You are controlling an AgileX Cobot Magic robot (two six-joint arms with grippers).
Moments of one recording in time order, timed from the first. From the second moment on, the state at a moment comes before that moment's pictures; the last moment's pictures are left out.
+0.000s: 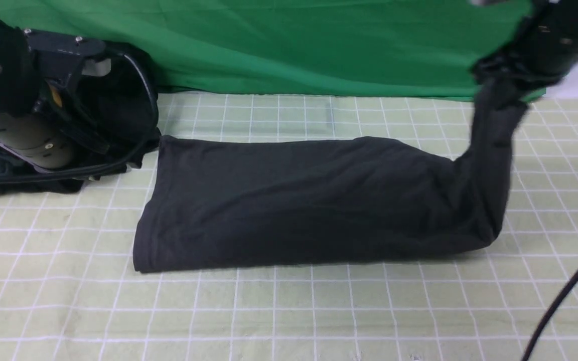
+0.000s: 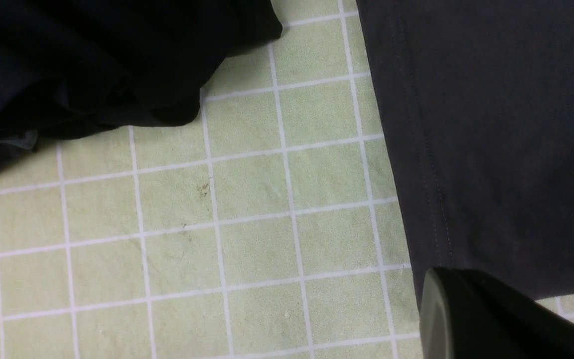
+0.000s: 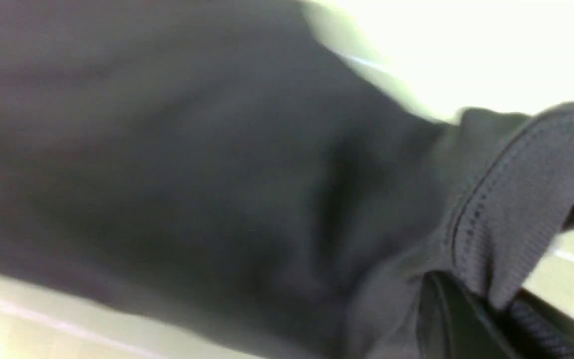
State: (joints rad) right arm 0.30 1.90 -1.94 0.04 1.21 -0.06; left arm -0.22 1.48 -1.18 0.22 0.81 -0.19
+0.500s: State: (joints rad) right arm 0.66 2.14 -2.14 0.36 1.03 0.03; left arm -0.06 1.47 -1.18 0.18 0.78 -0.17
